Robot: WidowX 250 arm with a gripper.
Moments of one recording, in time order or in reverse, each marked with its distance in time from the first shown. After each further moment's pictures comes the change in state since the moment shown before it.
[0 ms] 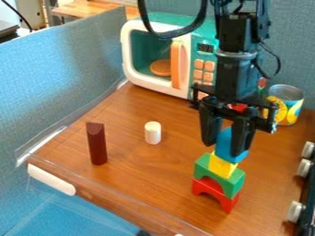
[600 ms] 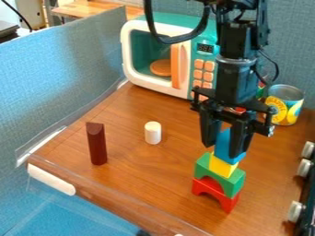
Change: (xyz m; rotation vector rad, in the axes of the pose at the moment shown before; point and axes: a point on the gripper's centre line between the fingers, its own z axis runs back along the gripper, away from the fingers) arm 0.008 0.006 -0.008 0.016 0.000 -0.009
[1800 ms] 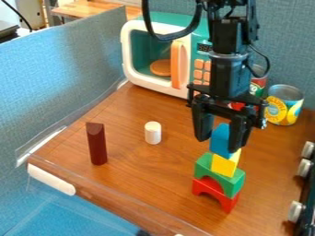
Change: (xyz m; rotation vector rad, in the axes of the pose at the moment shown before) arm 0.003 0.009 0.001 -0.033 0.009 0.015
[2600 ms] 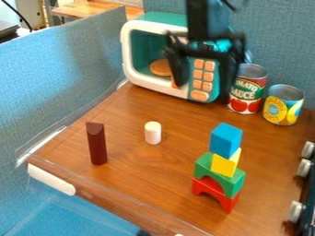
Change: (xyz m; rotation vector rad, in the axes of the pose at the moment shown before) arm -0.001 0.037 0.078 0.004 -0.197 0.167
